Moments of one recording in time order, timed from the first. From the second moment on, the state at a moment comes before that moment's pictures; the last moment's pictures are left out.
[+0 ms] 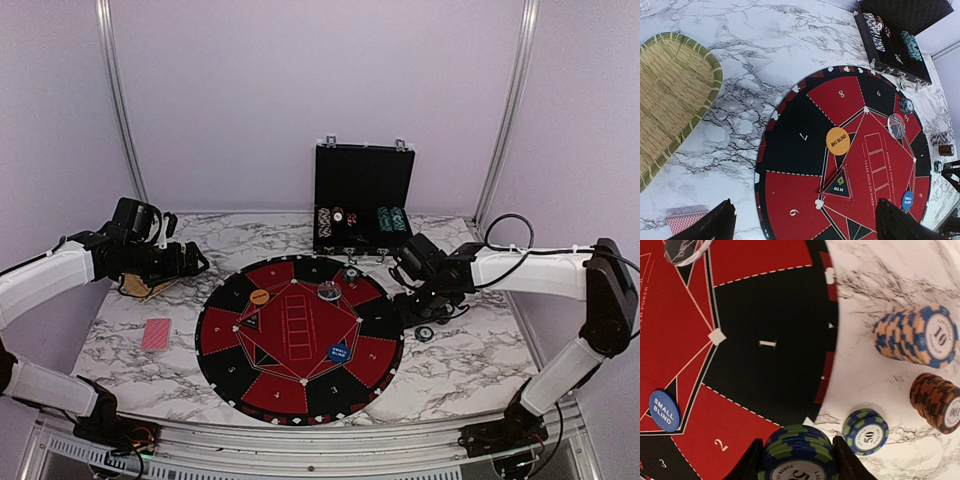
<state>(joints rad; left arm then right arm) -0.31 1.24 0.89 -0.46 0.16 -0.43 0.70 1.55 1.00 -0.67 0.13 0.44</state>
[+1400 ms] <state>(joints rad) -0.31 1.24 0.89 -0.46 0.16 -0.43 0.93 1.82 1.13 -0.60 0.14 0.52</state>
